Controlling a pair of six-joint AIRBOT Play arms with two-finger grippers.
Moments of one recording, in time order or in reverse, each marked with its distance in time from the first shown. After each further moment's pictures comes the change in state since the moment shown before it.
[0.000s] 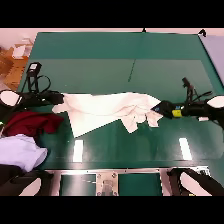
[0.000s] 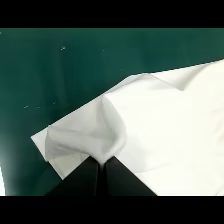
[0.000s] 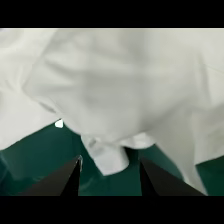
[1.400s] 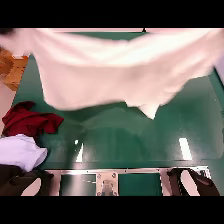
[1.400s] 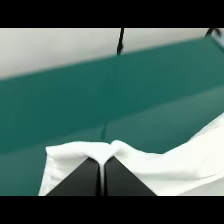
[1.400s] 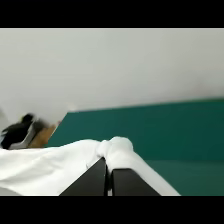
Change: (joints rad) left arm 0.000 0.083 0.995 0.109 -0.383 -0.234; right arm -0.314 0.329 0.786 0.225 0.034 0.018
